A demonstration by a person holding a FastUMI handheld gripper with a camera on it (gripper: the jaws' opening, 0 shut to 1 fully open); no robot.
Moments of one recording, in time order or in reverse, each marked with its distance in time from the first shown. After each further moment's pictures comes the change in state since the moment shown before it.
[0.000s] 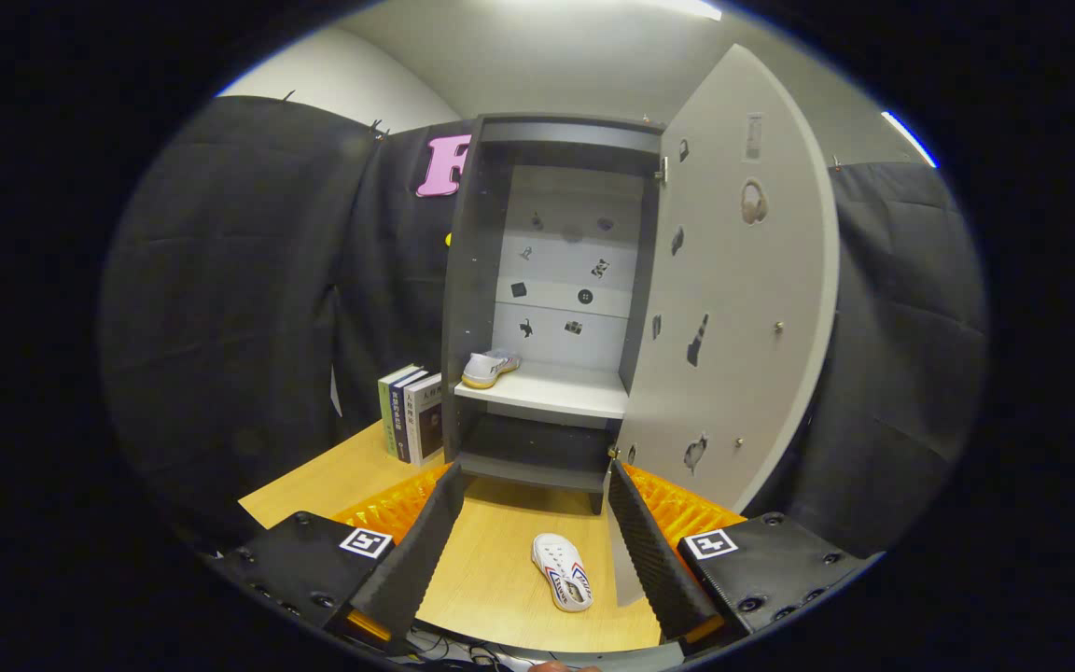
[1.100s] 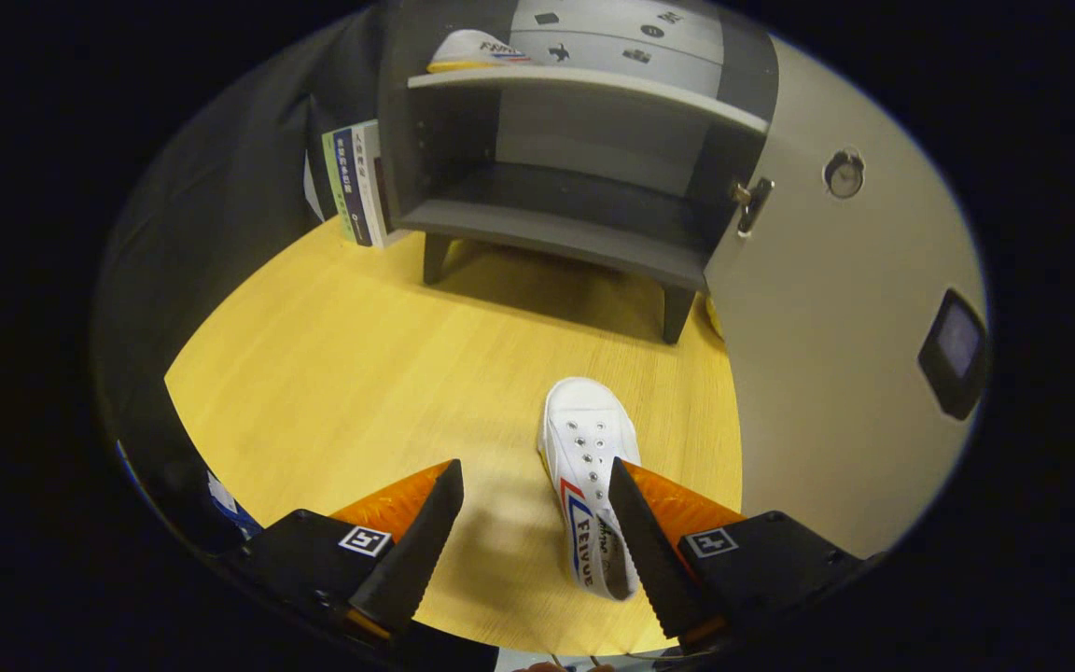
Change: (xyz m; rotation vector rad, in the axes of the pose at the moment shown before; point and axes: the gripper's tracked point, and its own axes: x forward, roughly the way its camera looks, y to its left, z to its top) arm 0.224 -0.026 -0.304 -0.034 0.674 0.088
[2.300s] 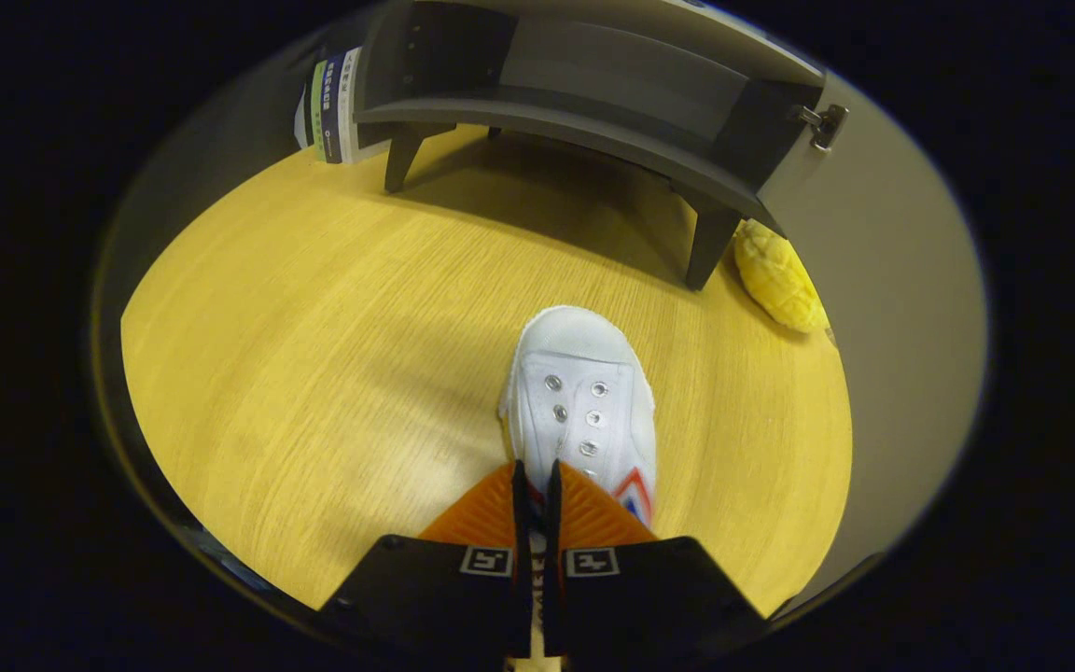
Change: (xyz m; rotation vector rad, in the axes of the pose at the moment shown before) arm 0.080 -0.008 -0.034 -0.006 0.117 -0.007
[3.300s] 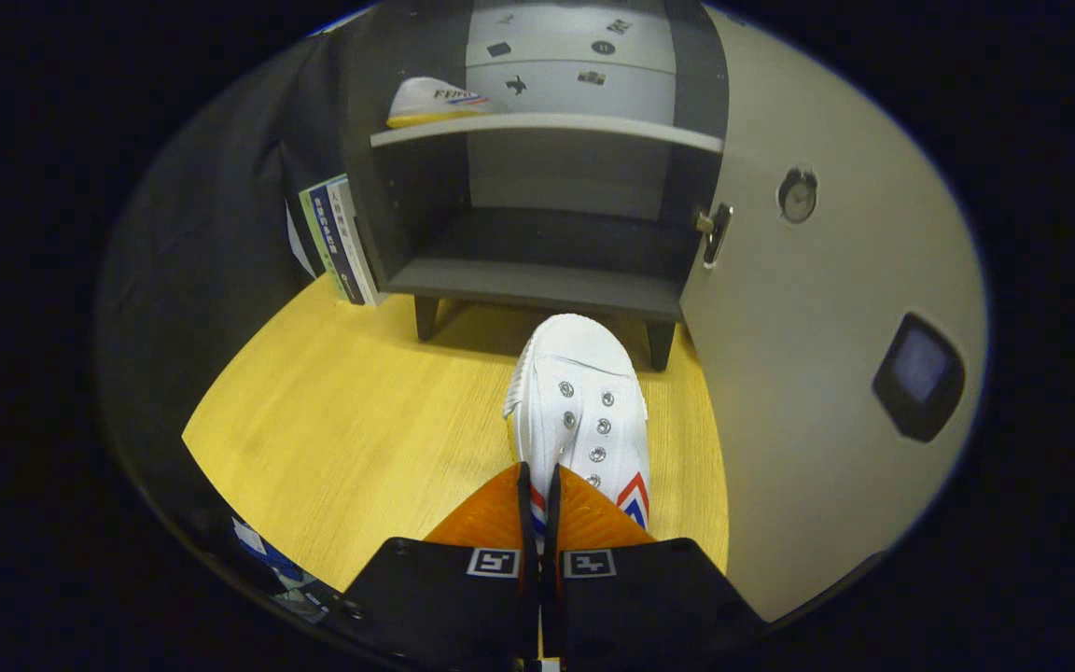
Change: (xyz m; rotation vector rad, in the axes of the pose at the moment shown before) arm -0.167 0.009 0.082 0.098 -0.334 0.033
